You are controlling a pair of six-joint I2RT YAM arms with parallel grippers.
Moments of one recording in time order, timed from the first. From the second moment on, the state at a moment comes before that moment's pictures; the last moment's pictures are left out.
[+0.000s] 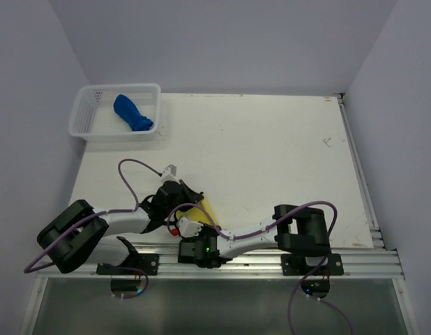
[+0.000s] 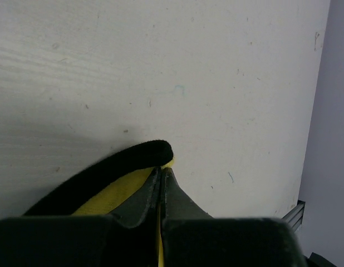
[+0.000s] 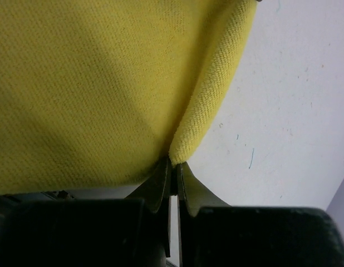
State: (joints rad) left arm -0.73 1.33 0.30 0.46 -0.10 -1.13; right arm 1.55 1.89 1.10 -0.58 0.84 0.36
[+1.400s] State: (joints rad) left arm -0.78 1.27 0.11 0.58 -0.18 -1.24; right arm 1.26 1.25 0.79 -0.32 0.43 0.48
